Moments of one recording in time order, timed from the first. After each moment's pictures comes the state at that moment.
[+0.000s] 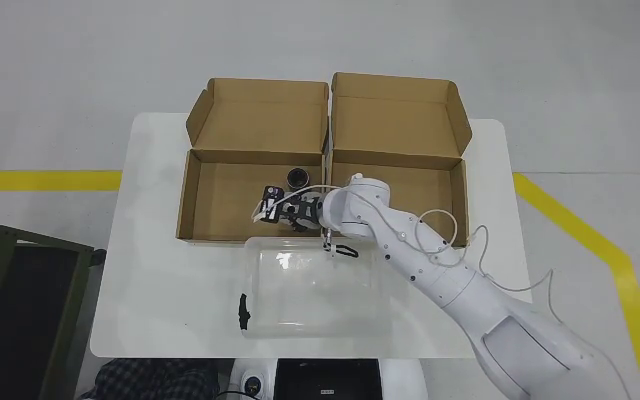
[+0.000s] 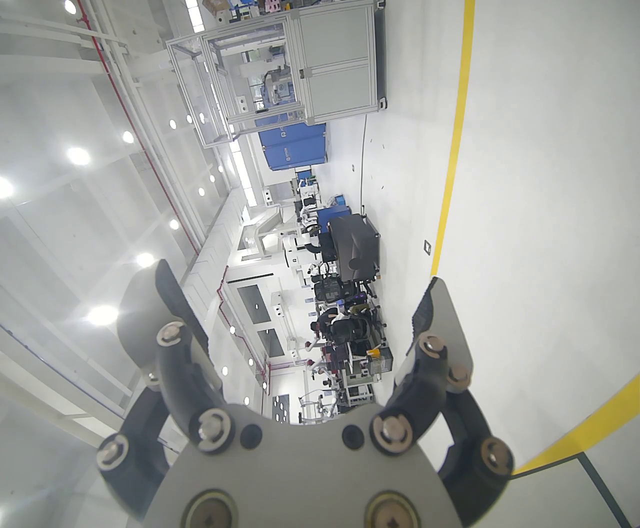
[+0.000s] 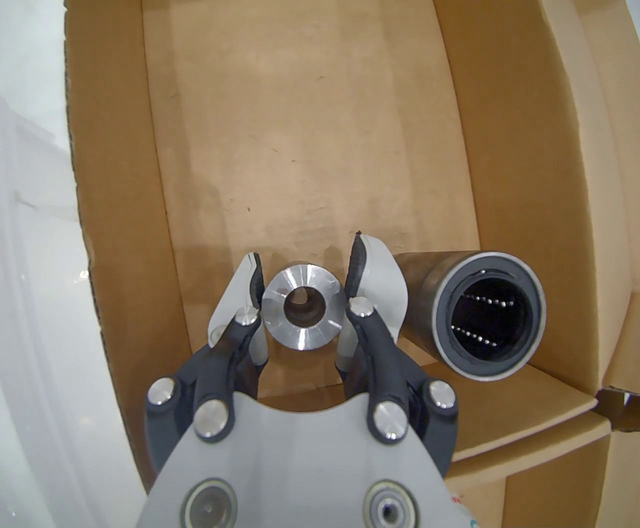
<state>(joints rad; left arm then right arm) -0.01 -0.37 -0.75 -1.25 2.03 -0.40 0.22 -0.62 -1.44 0.60 -1.22 -1.24 -0.57 0.63</state>
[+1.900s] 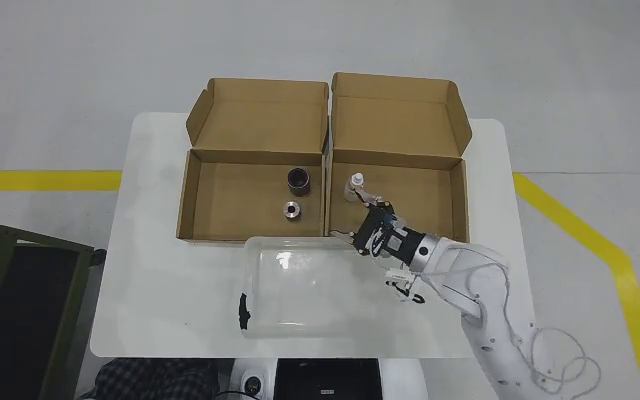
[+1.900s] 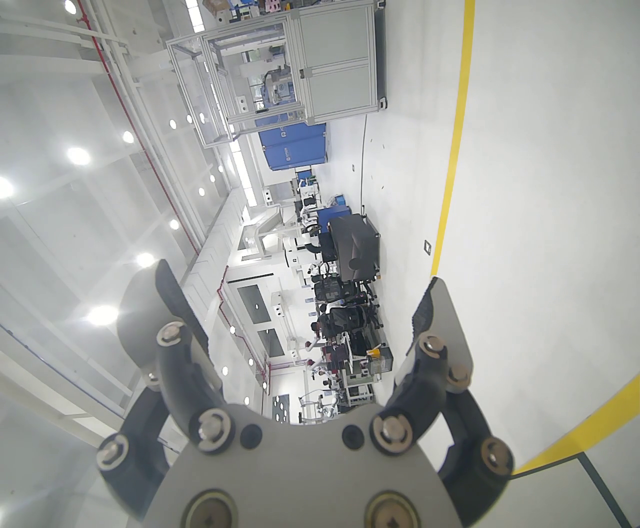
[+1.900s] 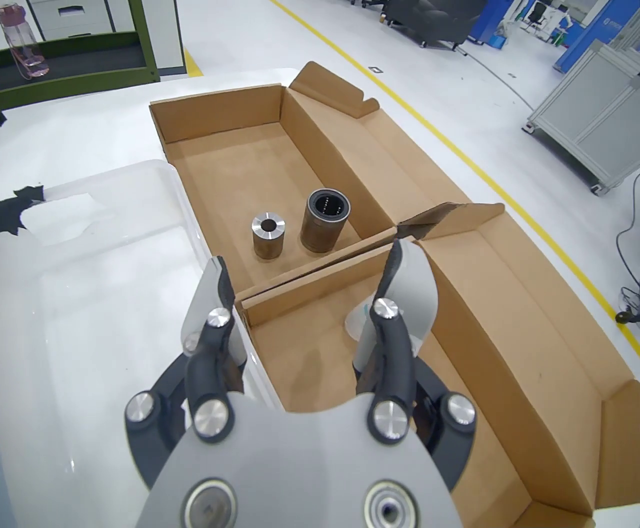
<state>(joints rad) -0.01 -0.37 -0.75 -1.25 2.03 -0.40 0.22 -1.37 -1.24 1.28 -1.95 -1.49 -0.66 0.24</state>
